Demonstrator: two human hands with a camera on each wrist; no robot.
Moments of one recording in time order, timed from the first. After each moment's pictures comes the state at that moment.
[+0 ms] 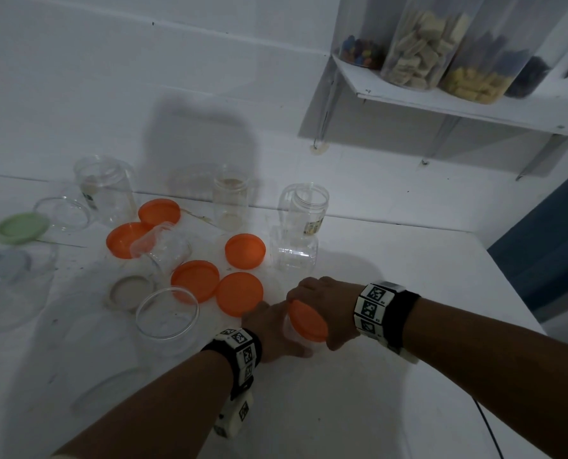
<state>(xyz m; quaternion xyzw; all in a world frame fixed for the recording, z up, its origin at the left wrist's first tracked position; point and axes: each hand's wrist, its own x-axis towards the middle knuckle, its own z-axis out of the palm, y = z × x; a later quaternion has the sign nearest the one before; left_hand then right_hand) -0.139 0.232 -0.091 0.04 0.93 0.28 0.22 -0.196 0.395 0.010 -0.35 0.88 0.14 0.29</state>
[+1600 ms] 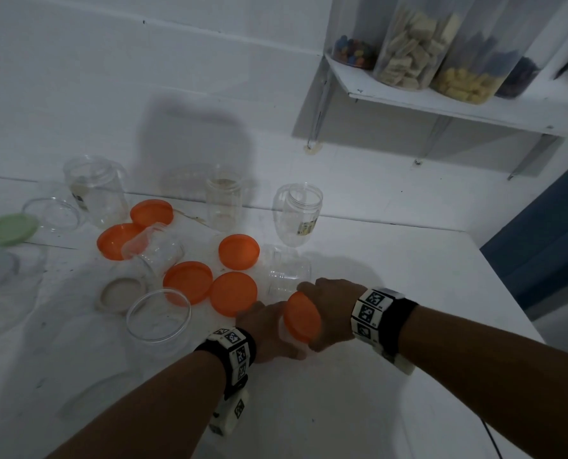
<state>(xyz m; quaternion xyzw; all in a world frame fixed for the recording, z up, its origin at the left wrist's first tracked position) -0.145 0.233 -0.094 0.07 0.94 0.25 0.23 -0.182 0.401 0.016 -0.27 0.92 0.12 0.24</state>
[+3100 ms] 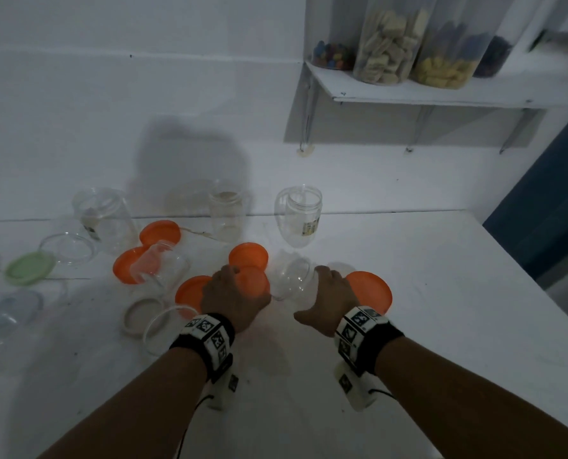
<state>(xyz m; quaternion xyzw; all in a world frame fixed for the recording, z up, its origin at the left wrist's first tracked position) -0.160 0.154 -0.060 -0.15 0.94 0.31 0.03 -0.164 0.368 -0.027 -0.03 0.98 -0.18 0.11</state>
